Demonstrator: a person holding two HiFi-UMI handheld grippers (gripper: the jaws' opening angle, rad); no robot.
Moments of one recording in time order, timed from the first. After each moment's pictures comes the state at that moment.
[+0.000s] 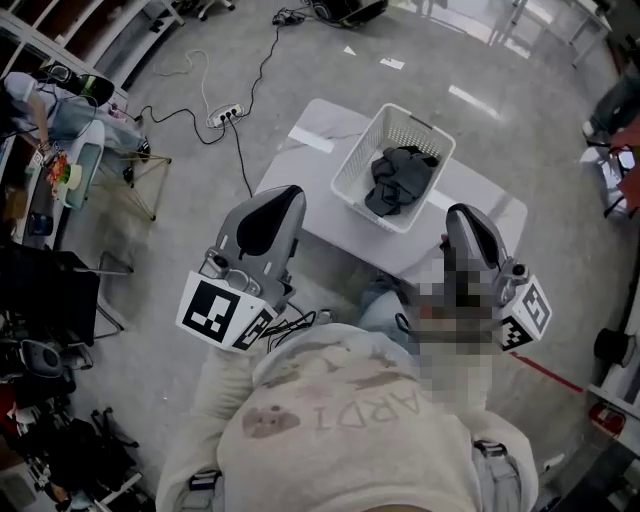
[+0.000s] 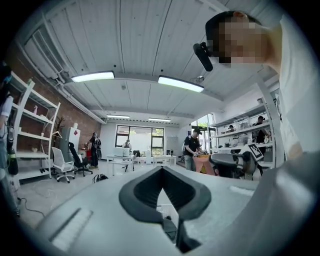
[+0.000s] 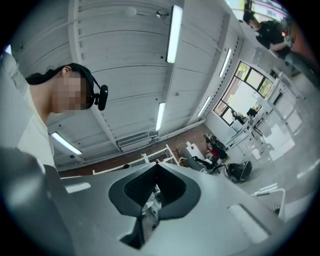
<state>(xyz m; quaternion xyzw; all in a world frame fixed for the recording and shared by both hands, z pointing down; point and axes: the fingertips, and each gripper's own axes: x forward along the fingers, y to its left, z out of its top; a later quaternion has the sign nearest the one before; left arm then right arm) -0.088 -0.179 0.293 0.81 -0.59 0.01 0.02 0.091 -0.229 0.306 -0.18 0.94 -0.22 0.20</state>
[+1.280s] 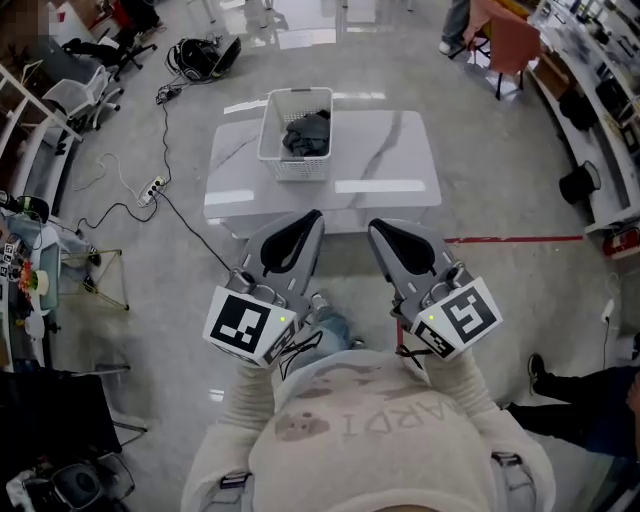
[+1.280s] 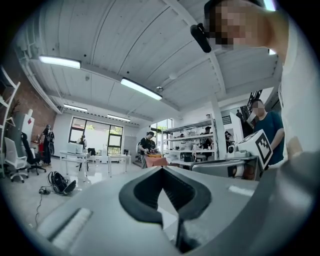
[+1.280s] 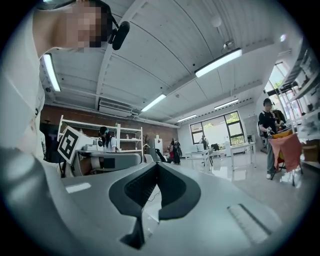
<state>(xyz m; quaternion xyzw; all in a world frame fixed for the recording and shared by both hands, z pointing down) 0.055 0.111 0.282 0.93 -0.36 0.01 0.01 0.122 0.131 0.303 -0.42 0.91 -0.04 0.01</state>
